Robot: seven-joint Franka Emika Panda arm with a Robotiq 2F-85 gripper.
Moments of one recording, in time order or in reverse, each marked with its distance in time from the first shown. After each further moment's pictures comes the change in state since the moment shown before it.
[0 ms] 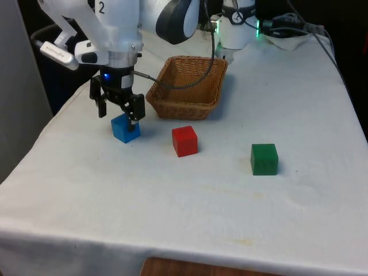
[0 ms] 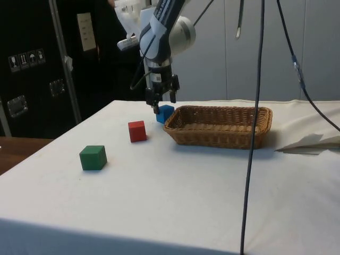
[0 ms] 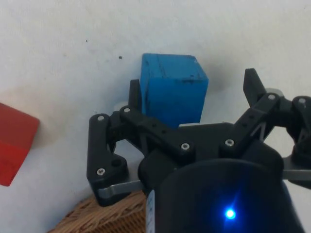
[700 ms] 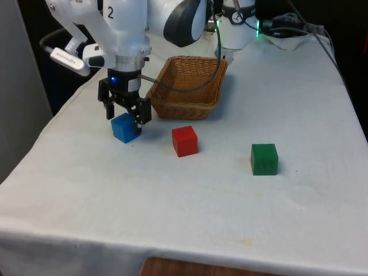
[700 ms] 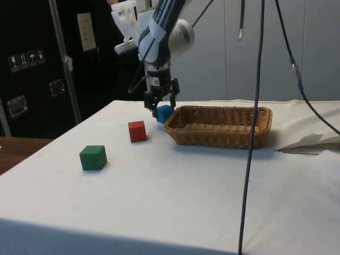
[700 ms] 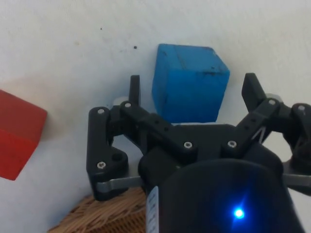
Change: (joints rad) arm 0.027 0.003 -0.001 -0.016 -0.006 0.001 0.089
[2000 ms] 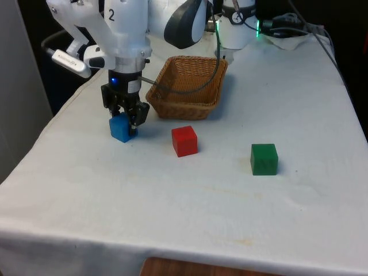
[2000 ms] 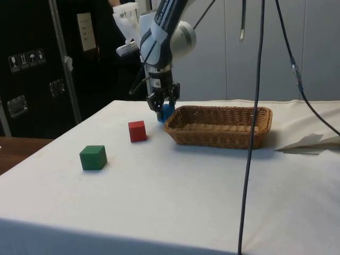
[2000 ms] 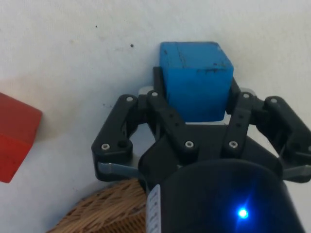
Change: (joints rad) arm 0.001 0.003 -0.002 -0.014 0.000 0.015 0.044
